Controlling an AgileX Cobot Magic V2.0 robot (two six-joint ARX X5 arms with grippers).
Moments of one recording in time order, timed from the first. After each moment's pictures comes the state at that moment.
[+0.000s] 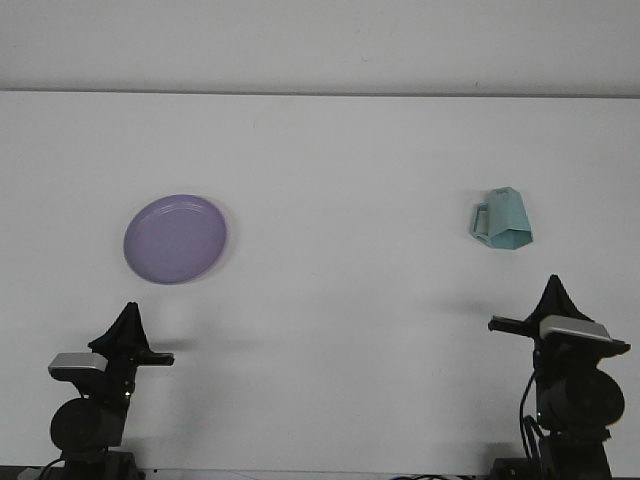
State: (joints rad) left arm -0.06 0.01 0.03 0.17 -0.05 -0.18; right arm 0.01 0.39 0.43 -0.03 0.19 0.05
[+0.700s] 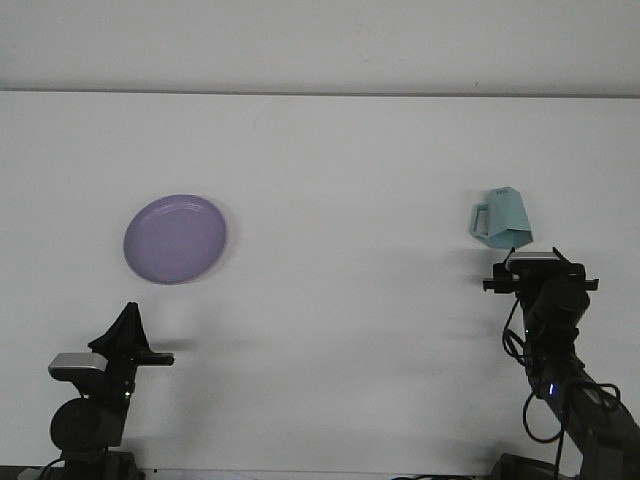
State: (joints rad) left arm -0.06 0.01 0.03 0.17 -0.05 -0.18; right arm -0.23 1.34 0.43 0.65 0.01 -0.26
